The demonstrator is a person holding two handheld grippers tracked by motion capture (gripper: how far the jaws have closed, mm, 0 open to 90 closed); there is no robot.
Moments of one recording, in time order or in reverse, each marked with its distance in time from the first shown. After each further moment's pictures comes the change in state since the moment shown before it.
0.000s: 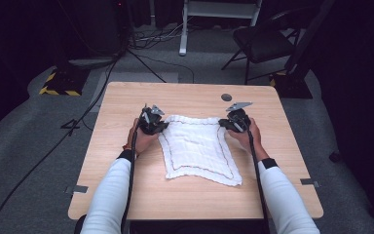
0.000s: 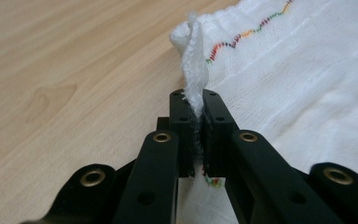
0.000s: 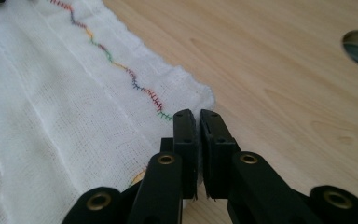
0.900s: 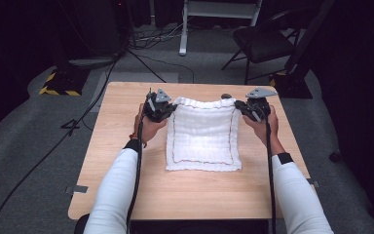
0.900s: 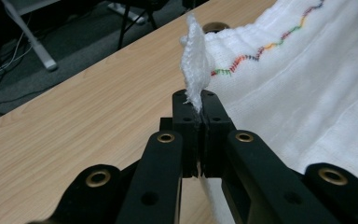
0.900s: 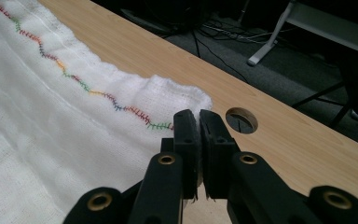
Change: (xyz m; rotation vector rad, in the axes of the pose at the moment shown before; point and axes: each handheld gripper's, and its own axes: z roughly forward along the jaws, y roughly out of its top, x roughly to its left) left arm -0.017 0.058 -0.031 -0.189 0.065 0.065; right arm -0.021 0.028 -0.072 -0.195 -0.152 -0.016
